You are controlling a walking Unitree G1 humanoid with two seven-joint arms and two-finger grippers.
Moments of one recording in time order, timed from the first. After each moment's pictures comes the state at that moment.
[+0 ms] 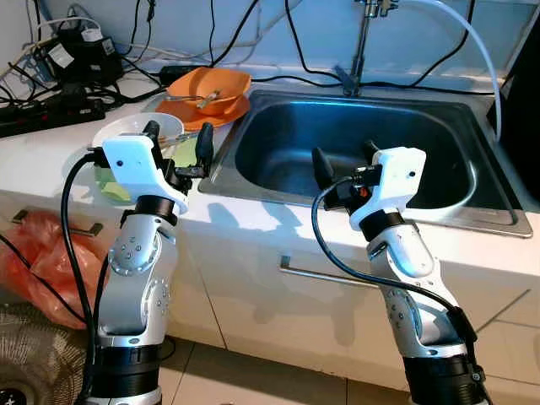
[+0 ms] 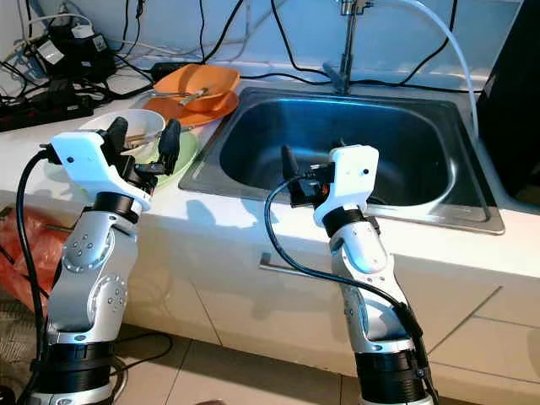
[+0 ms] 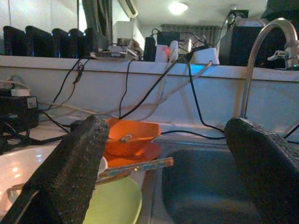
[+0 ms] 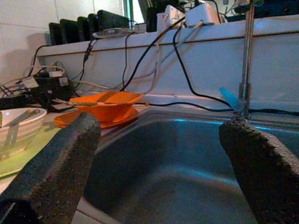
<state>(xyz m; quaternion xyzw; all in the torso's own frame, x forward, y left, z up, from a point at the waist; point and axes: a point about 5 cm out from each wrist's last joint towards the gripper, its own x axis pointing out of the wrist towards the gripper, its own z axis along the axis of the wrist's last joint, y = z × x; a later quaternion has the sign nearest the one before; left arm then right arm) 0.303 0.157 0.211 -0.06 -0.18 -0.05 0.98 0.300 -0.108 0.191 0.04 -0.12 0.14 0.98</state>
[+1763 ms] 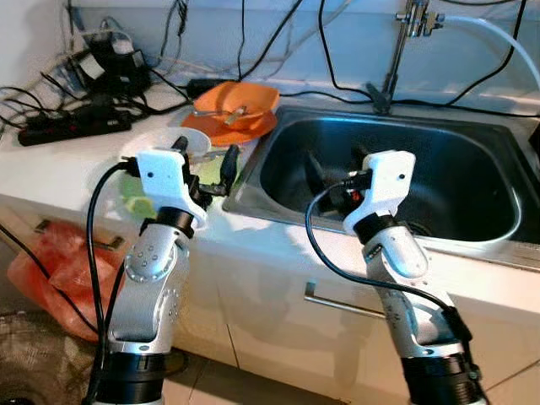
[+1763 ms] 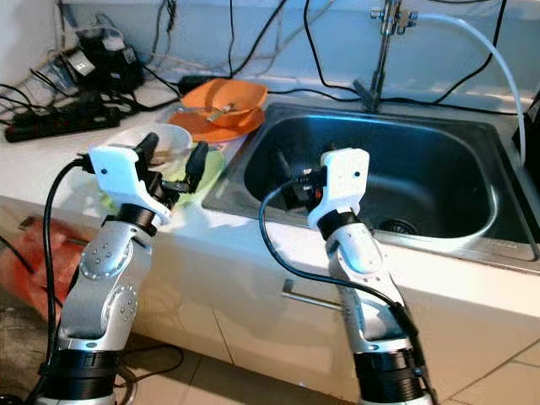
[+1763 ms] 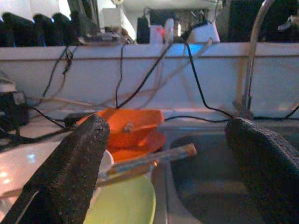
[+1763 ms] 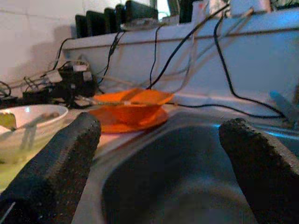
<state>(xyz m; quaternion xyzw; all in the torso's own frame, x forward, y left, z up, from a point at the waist) 0.302 0.138 0.191 -0.03 -0.14 -0.11 0.98 0.301 -0.103 0.184 0.04 -0.09 0.18 0.98</state>
